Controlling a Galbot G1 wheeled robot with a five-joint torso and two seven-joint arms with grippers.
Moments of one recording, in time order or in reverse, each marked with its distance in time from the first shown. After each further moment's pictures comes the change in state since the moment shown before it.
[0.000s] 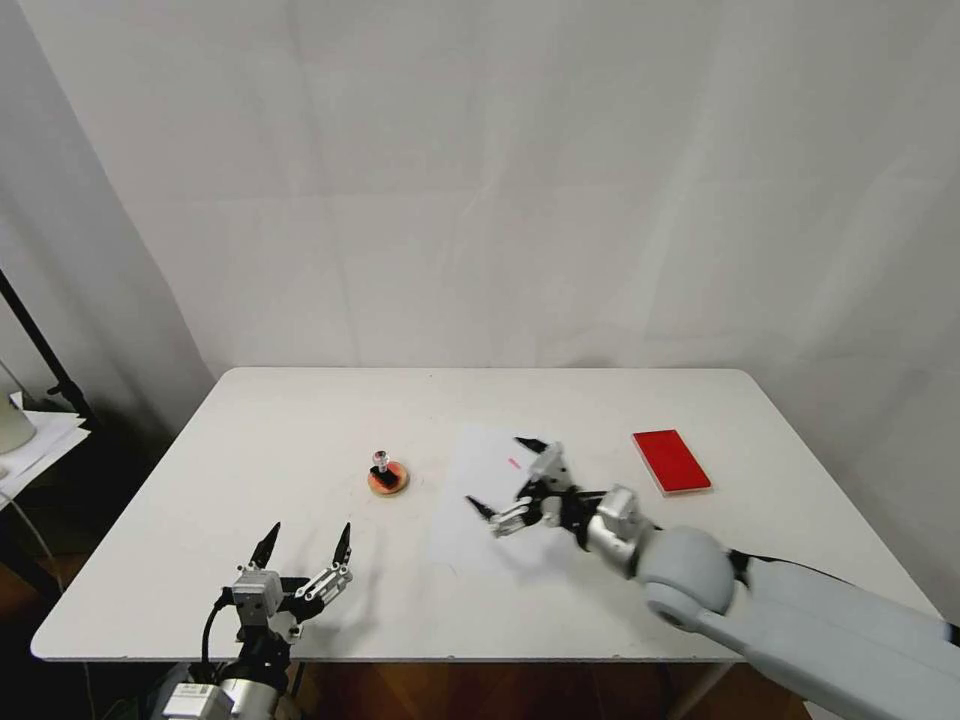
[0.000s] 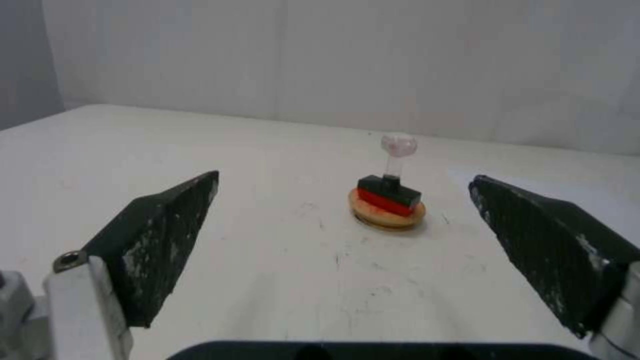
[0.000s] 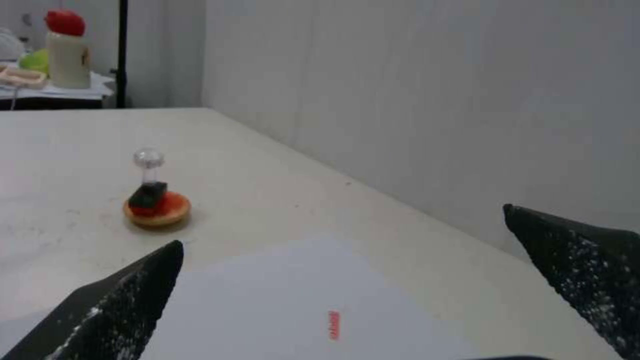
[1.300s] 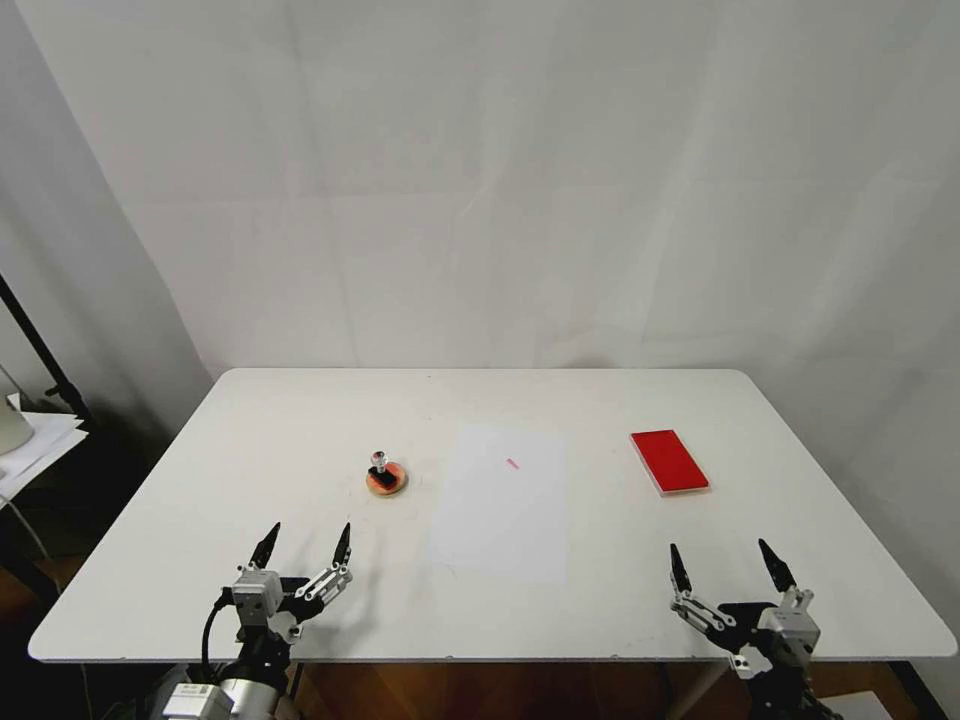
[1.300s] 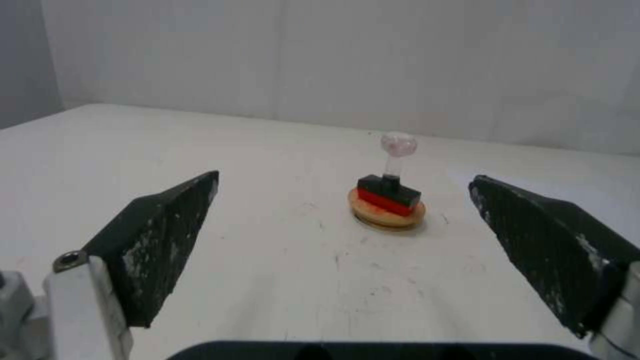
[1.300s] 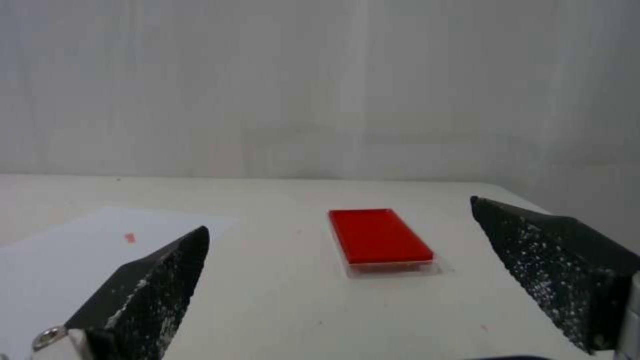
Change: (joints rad) left arm 0.000 0.000 0.000 0.000 0.000 0.000 0.000; right arm -1.049 0.467 0.712 0.192 -0.395 0.215 0.300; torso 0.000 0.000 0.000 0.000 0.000
